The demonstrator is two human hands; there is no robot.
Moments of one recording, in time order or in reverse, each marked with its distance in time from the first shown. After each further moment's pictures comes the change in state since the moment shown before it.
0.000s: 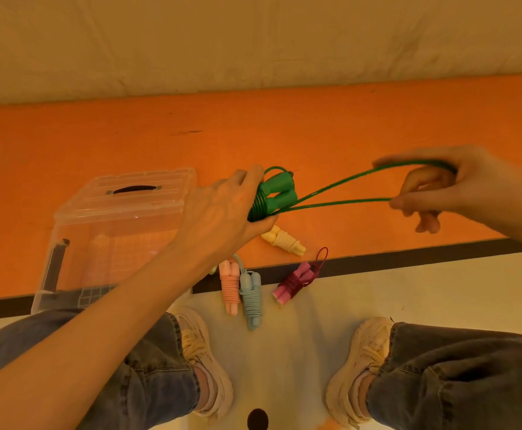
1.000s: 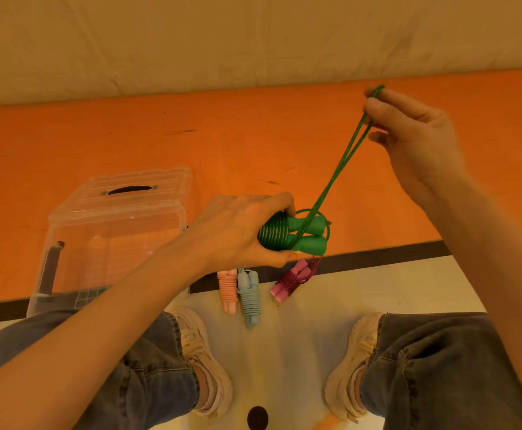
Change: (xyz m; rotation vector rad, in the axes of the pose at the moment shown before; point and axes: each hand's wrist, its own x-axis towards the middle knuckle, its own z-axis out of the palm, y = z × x) left_hand 0.000 0.010 -0.014 -0.263 -0.335 0.244; right_hand 0.061 -0.010 0.032 0.559 0.540 -0.144
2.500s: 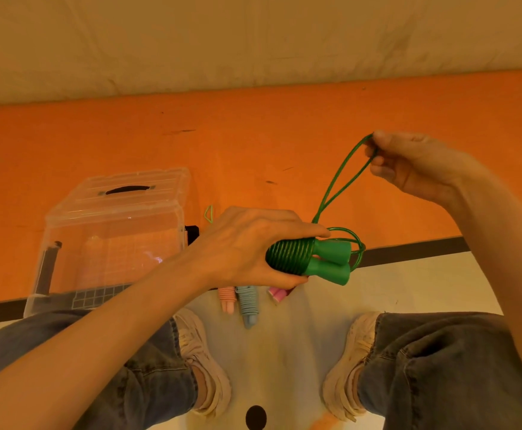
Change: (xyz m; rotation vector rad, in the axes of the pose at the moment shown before) left_hand -0.007 0.005 0.019 -0.162 0.146 0.264; right_hand 0.007 0.004 -0.032 -0.035 -0.228 0.448
